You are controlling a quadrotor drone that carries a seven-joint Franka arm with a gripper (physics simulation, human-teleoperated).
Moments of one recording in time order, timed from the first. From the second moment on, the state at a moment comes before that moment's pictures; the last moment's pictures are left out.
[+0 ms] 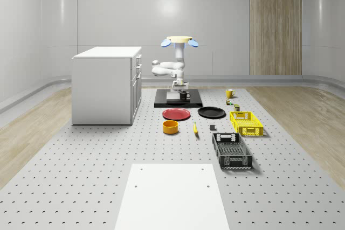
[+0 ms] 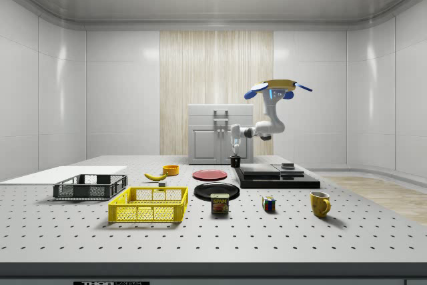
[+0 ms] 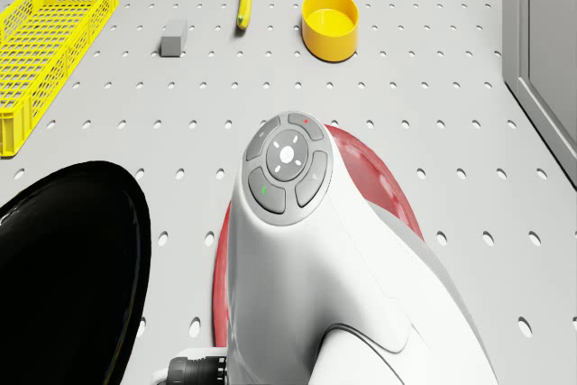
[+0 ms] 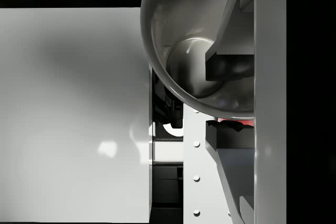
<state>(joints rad) -1.16 -1.49 1.37 -2.87 -1.79 1.55 1.69</state>
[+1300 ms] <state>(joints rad) -1.17 -1.53 1.37 -2.87 -1.77 1.58 1.69</state>
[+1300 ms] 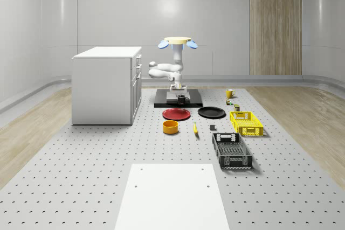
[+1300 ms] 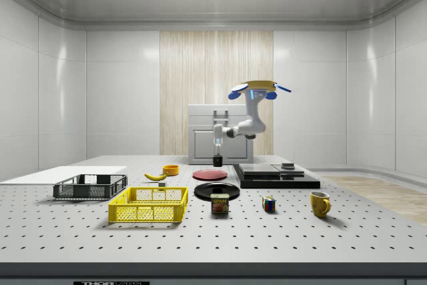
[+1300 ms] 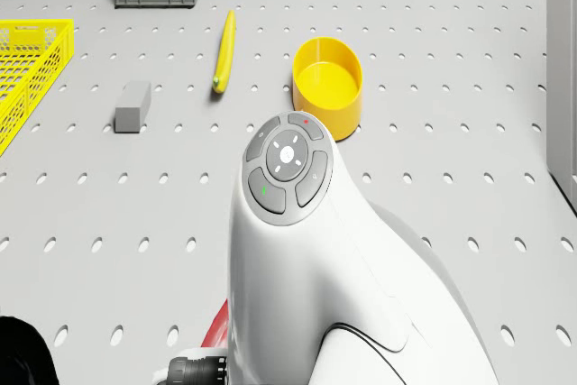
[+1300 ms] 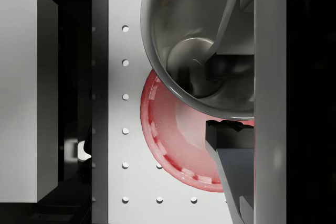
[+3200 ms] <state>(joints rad) -1.09 -1.55 1.11 -2.78 -2.00 1.71 1.54</state>
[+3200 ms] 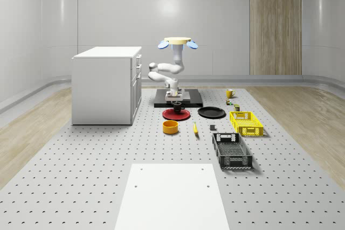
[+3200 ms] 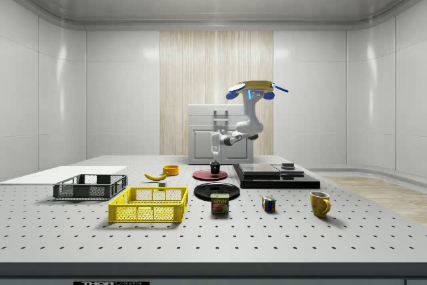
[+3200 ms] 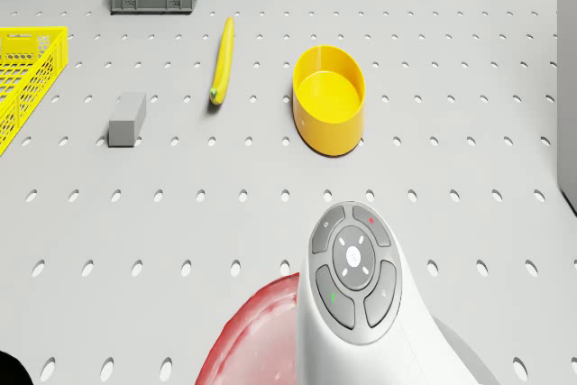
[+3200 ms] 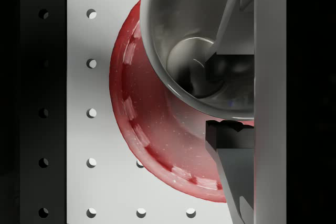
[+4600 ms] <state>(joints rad) -1.05 -1.54 1.22 -2.82 -1.91 1.66 1.53</state>
